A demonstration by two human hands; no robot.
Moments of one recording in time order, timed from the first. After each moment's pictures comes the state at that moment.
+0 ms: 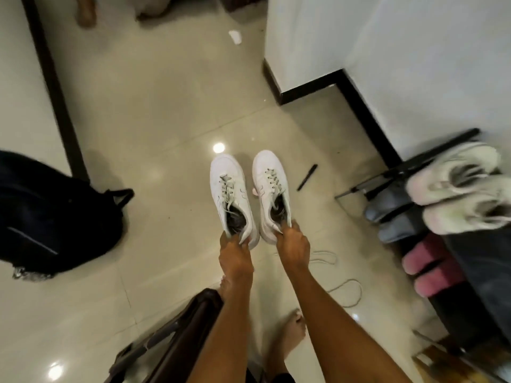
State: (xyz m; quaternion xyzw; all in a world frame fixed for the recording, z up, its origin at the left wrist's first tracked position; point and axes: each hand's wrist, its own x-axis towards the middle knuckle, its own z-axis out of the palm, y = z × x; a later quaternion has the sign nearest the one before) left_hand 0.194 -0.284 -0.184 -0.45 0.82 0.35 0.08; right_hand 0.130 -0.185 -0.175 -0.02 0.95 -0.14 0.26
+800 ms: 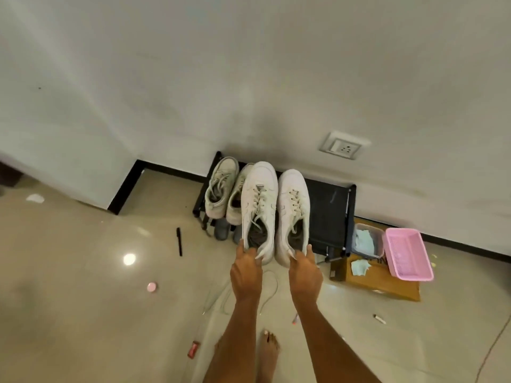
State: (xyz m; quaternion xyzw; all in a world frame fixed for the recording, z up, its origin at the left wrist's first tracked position) left_hand 0.154 0.026 0.033 0.10 0.94 0.25 0.20; right_hand 0.219 0.123 0.018 0.47 0.86 -0.21 0.07
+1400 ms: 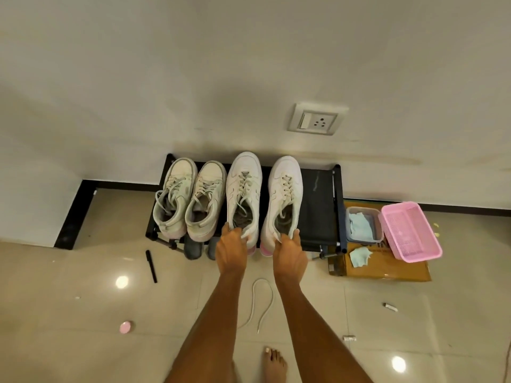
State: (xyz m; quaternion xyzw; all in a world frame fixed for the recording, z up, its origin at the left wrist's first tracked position) left_hand 0.079 0.120 -0.074 0.19 0.95 0.13 0.21; right_hand 0.167 0.193 -0.090 0.54 0.81 -0.23 0.08
